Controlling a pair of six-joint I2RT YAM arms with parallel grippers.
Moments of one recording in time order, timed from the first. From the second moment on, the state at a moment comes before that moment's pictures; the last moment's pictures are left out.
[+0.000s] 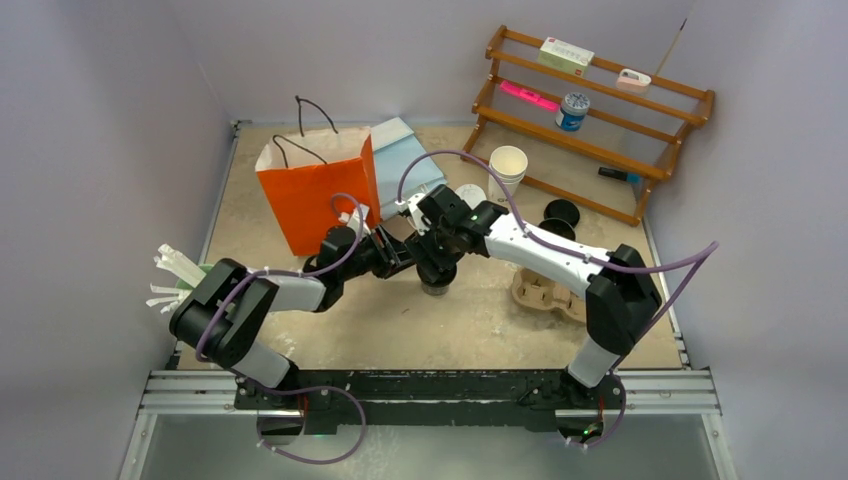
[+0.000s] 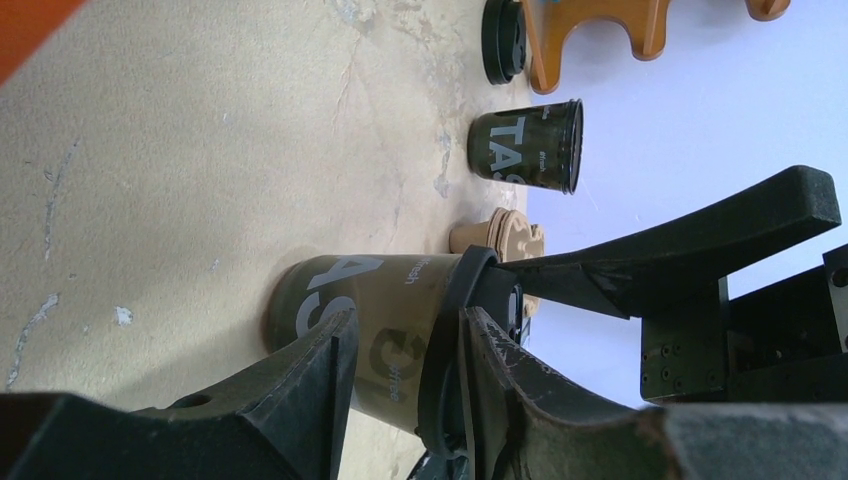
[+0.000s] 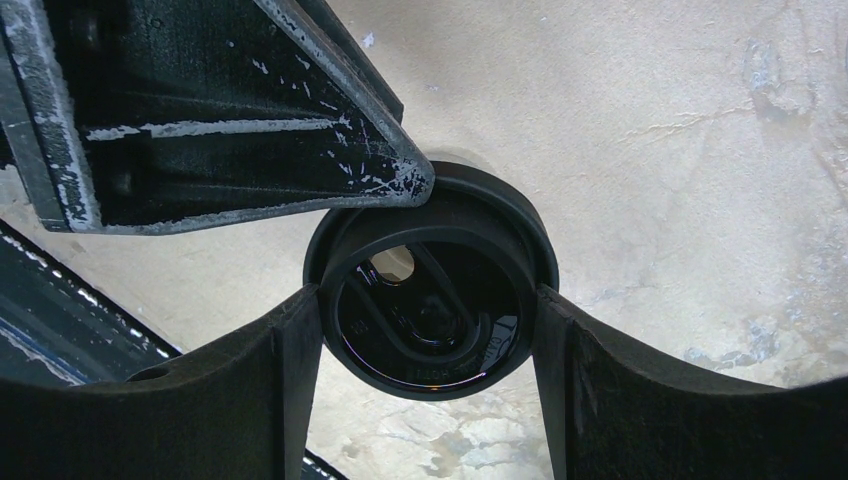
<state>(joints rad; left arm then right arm) -0.51 1.54 0.44 0.71 0.39 -1.14 0.84 1.69 1.32 -0.71 -0.04 0.05</state>
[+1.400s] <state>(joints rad) -0.52 1.23 0.74 -0.36 0.30 -0.91 0.85 1.66 1.33 -0.87 0.09 0.27</state>
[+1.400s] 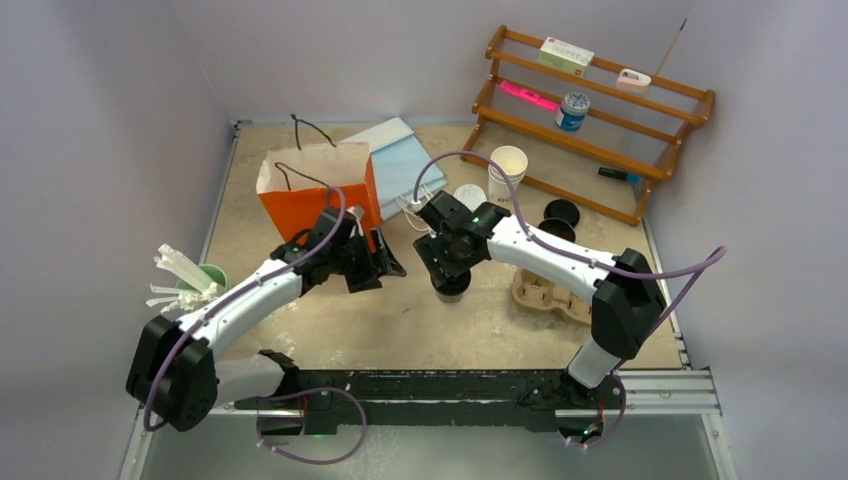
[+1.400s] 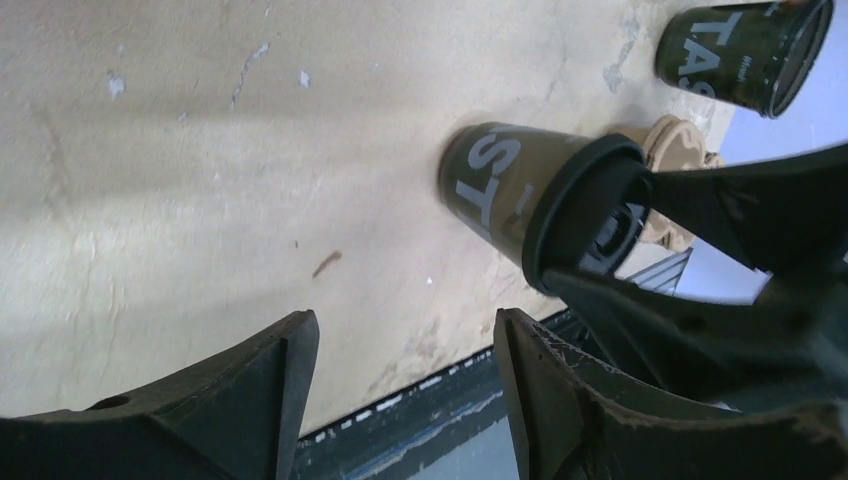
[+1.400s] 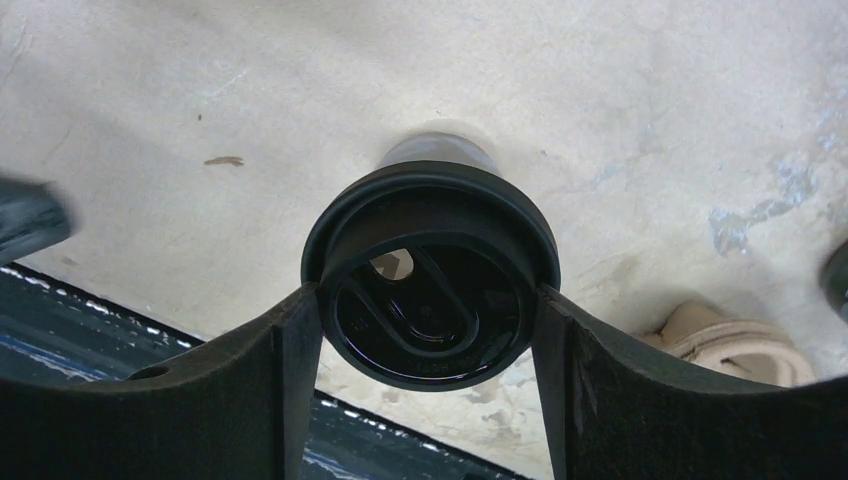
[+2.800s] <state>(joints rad) -0.47 1.30 2.01 -1.43 -0.56 -1.12 0.81 1.65 1.48 -0.96 0.15 0.30</state>
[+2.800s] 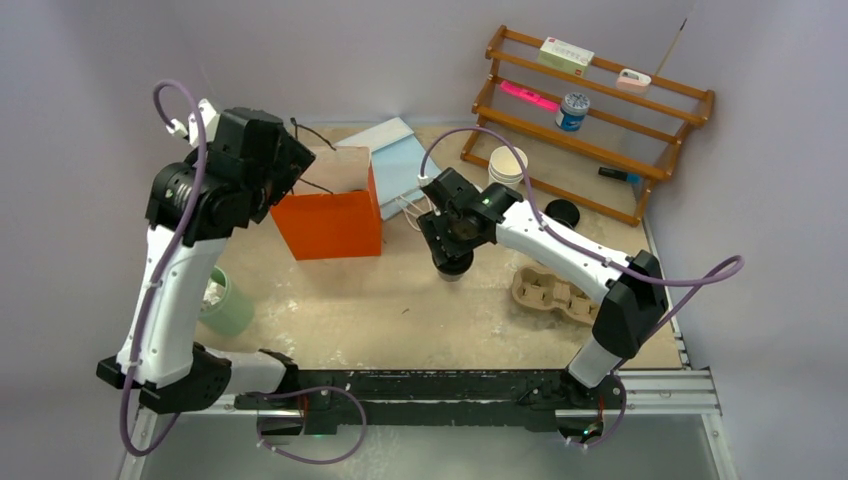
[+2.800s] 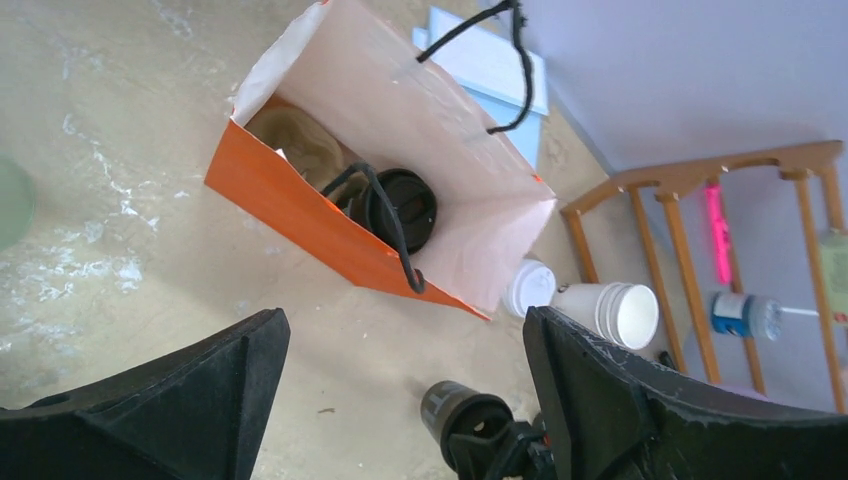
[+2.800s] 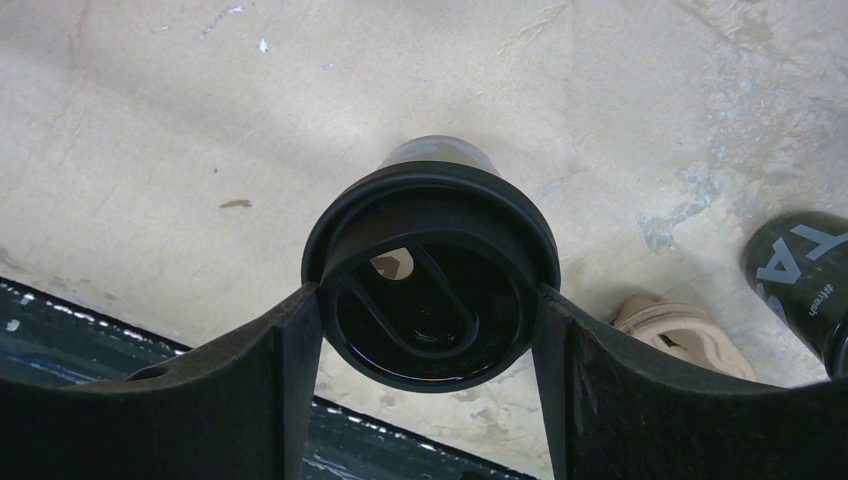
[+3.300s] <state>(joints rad) -0.29 1.38 1.76 -1.18 -0.31 -1.05 0.79 1.65 1.54 -0.97 0.14 0.27</state>
